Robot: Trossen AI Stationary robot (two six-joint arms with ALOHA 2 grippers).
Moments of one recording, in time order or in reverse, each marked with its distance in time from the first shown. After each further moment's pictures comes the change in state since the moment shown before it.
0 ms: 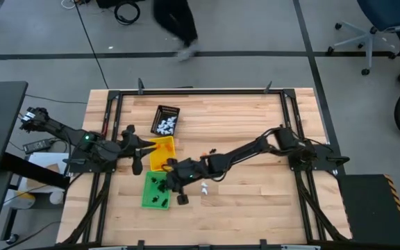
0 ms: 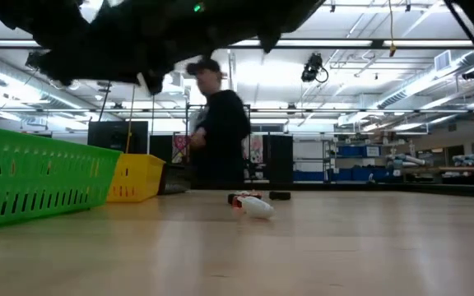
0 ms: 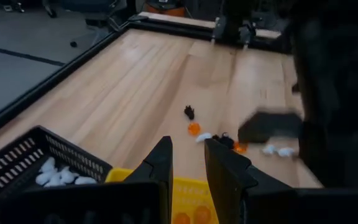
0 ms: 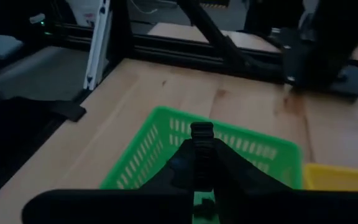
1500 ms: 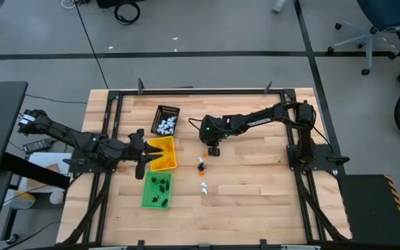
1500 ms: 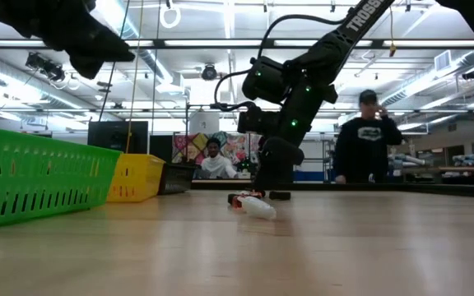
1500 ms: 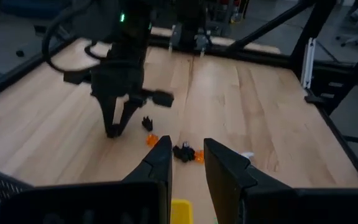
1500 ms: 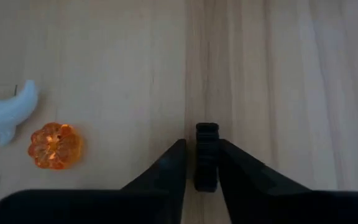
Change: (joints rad) left arm 0.076 0.059 -0.067 0.252 0.230 0.094; right arm -0.438 -0.247 -0.458 -0.429 0.068 -0.178
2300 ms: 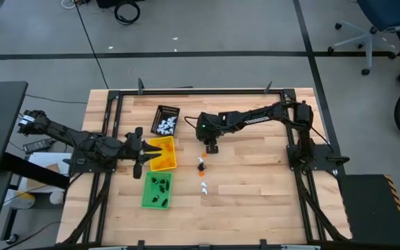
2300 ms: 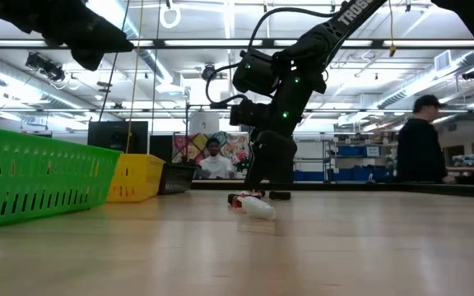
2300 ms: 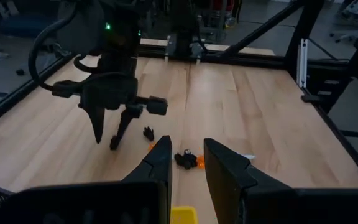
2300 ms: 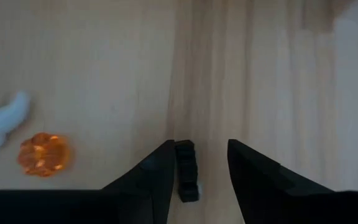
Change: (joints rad) left arm 0.001 -0.040 0.000 0.000 0.012 0.083; right arm 0.010 0.007 0.120 -0.116 0.011 -0.070
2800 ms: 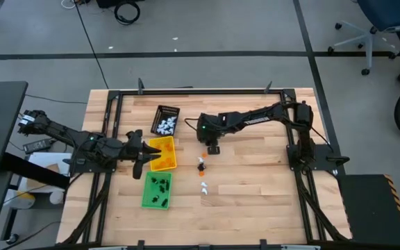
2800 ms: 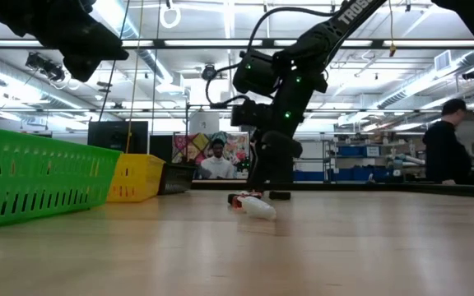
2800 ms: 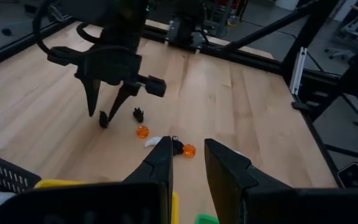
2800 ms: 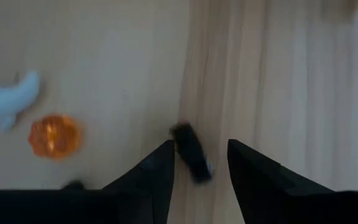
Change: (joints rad) left arm -0.002 0.000 0.000 -0.051 0.015 -0.194; right arm 0.007 -0.001 0.000 -0.039 -0.013 -0.033
